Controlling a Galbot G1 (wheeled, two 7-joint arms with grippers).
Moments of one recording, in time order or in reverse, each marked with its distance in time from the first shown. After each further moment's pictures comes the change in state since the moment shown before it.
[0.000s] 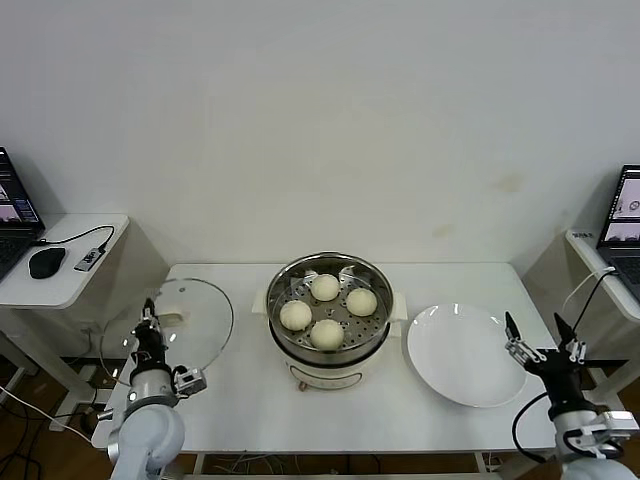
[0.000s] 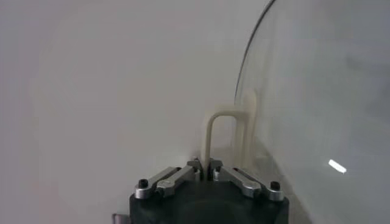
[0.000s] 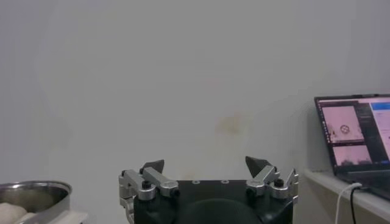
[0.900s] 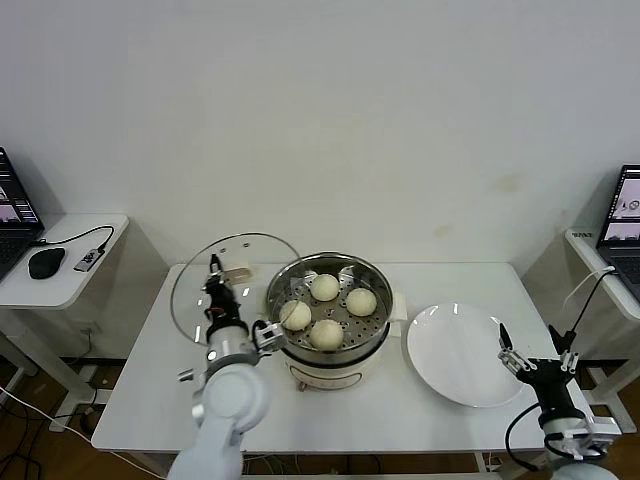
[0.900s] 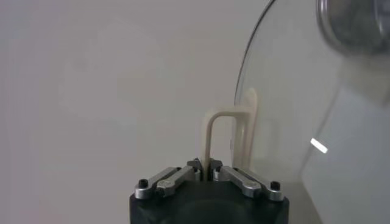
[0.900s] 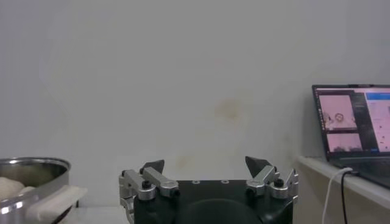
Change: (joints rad) left arm -0.221 -0.177 0.319 -0.085 0.201 0.212 0.211; right arm 0.013 0.097 0.002 -0.012 -0.131 -0.056 0.005
